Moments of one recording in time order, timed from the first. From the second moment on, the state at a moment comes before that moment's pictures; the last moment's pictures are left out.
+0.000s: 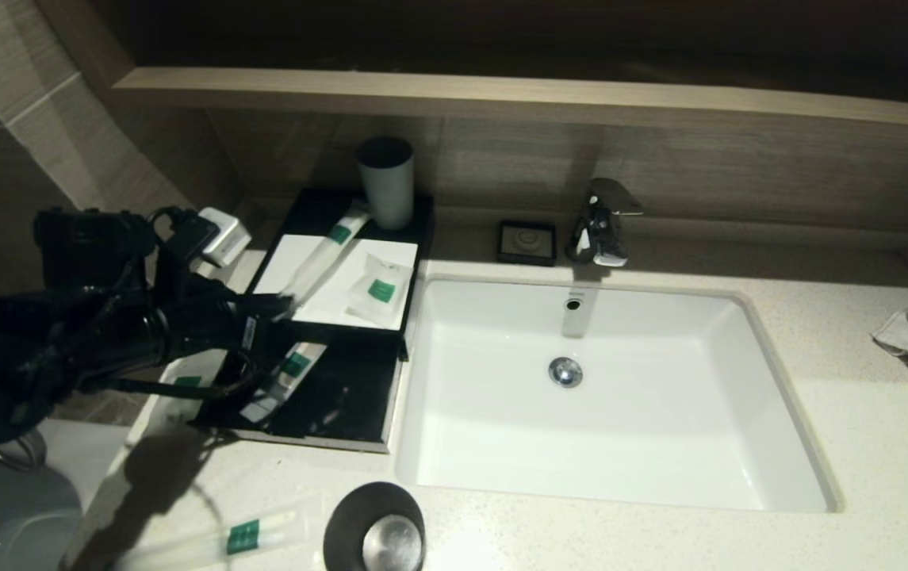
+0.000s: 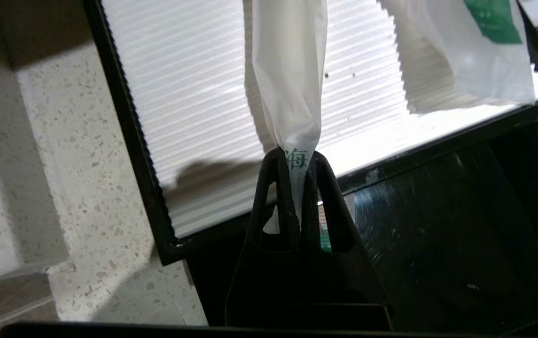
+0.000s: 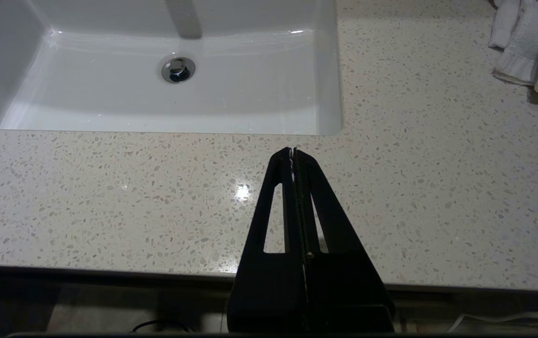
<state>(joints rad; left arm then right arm) -0.15 1.64 -0.85 -0.51 -0.26 0.29 0.00 0.00 0.00 0.00 -0.01 0.04</state>
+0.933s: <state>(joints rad) -0.14 1.49 -0.83 -0.33 -0.09 0.23 0.00 0.00 0.00 0.00 -0.01 0.04</state>
